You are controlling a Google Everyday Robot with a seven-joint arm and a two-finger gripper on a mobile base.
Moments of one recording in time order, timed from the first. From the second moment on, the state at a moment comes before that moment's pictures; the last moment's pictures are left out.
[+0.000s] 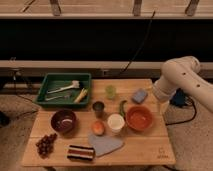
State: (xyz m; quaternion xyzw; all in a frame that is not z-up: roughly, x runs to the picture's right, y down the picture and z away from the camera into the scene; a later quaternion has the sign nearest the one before) arm 0.241 0.066 0.742 -0.26 -0.12 -0.18 0.94
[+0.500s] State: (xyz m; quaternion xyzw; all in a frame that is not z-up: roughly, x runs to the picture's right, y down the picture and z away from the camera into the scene) arm 0.243 0.006 0.848 -0.23 -0.13 -0.22 0.94
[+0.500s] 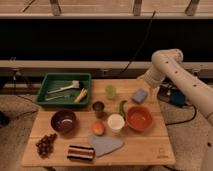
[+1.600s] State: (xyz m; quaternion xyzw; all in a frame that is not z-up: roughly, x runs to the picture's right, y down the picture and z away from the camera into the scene) arm 0.244 0.030 0.972 -0.26 -0.13 -0.34 0.89
